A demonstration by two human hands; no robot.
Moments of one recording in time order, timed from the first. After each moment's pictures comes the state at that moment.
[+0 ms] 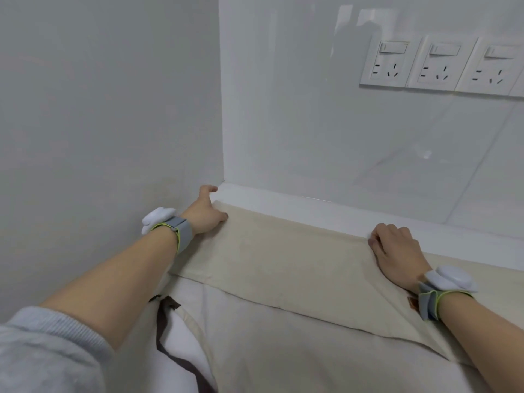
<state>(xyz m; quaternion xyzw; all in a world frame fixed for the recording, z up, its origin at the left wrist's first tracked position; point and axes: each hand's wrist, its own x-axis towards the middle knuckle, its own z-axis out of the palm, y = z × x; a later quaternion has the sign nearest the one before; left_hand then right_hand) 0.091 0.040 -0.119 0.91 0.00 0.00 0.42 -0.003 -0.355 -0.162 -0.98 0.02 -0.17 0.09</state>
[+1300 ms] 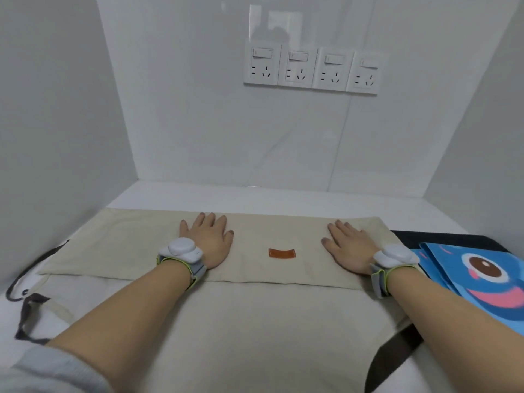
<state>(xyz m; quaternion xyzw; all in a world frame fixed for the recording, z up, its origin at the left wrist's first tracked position) -0.014 -0.123 -0.157 0.98 -0.20 0.03 0.05 -0.134 -0.428 -0.144 -0.99 0.14 0.04 0.04</state>
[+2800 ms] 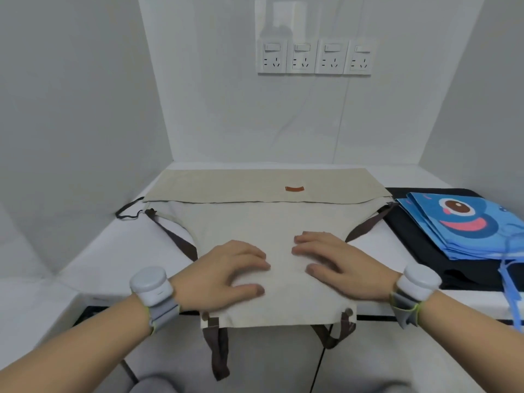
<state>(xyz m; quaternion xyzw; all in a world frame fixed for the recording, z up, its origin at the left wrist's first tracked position) -0.220 -0.009 -0.144 0.82 -0.53 0.00 0.21 -0.311 -0.299 -0.145 -0.96 -0.18 -0.06 0.20</state>
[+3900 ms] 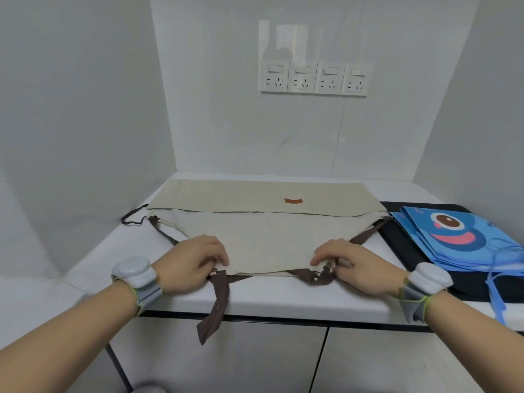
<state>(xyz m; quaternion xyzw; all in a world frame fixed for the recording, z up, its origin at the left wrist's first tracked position) -0.179 0.030 -0.140 0.87 -0.45 0.04 0.18 -0.315 -0.323 -0.127 -0.96 -0.11 -0.01 0.27</state>
